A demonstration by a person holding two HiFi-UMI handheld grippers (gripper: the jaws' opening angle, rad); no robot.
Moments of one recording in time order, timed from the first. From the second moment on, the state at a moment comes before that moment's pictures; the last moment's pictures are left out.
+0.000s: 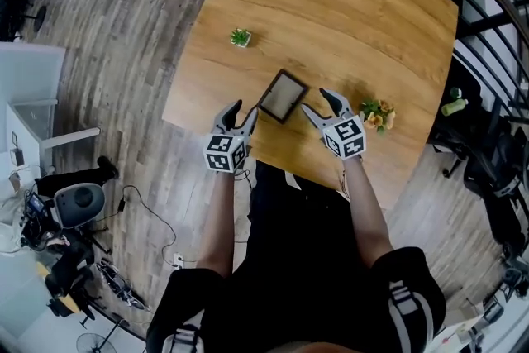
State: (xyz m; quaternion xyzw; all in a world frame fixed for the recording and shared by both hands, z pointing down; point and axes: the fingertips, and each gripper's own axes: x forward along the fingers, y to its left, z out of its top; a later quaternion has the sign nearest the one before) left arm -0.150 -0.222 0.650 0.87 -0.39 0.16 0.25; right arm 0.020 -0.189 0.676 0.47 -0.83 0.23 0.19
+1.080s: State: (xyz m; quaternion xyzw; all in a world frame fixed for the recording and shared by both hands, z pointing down) left arm -0.121 -0.238 0.768 0.87 -0.31 0.32 0.23; right arm 0.032 -0.182 0.747 0.48 -0.80 0.29 0.21
